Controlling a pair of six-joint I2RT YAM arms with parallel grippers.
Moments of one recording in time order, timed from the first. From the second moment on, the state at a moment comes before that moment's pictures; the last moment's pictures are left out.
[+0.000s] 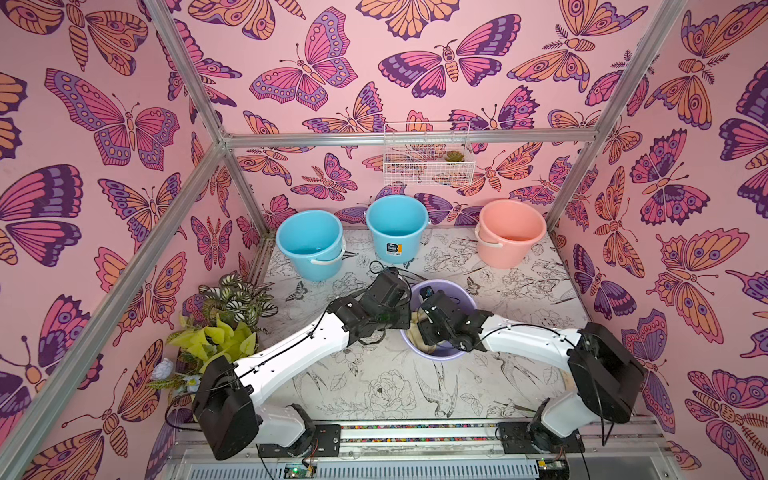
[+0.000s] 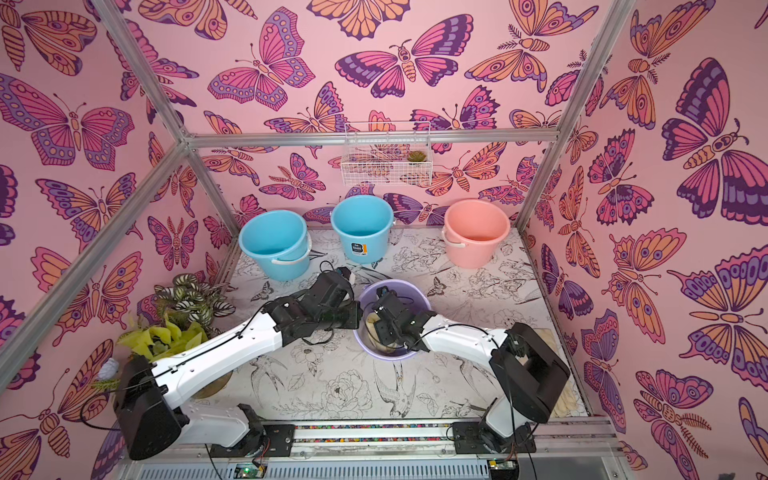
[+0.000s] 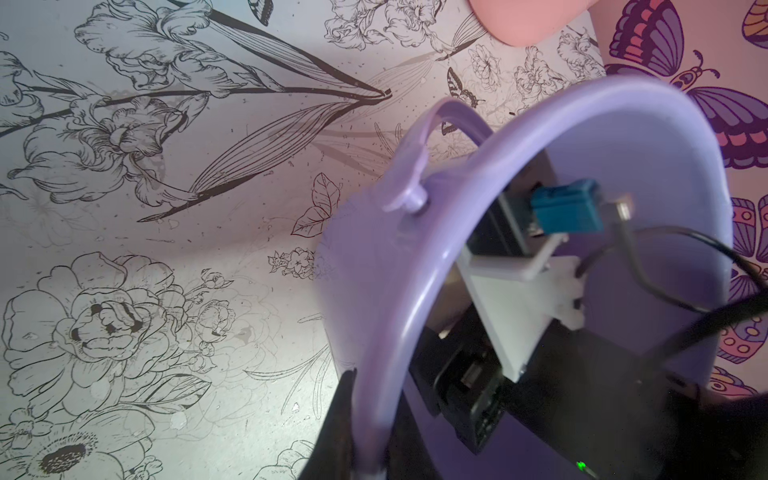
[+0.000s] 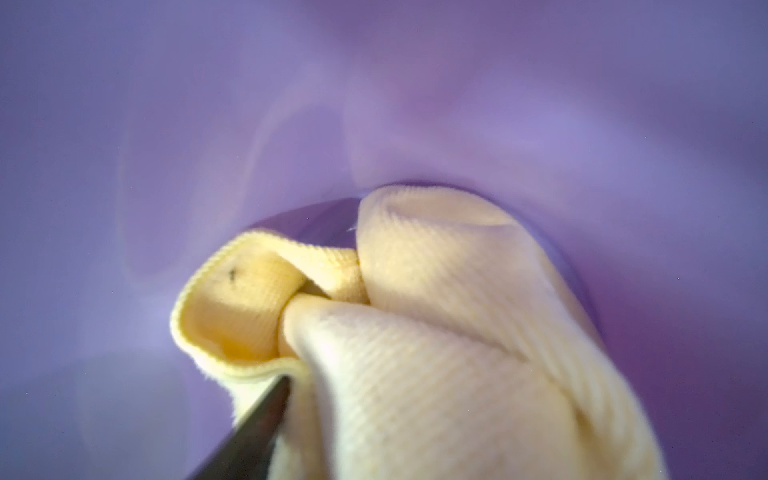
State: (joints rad) left arm -0.81 1.37 1.11 -0.59 -0.03 -0.65; right arm 0.85 1.59 0.92 -0.30 0.22 0.38
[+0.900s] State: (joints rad) left arm -0.80 1.33 1.09 -0.58 -0.11 -0.65; right arm 0.85 1.68 0.86 0.16 0.51 -0.20
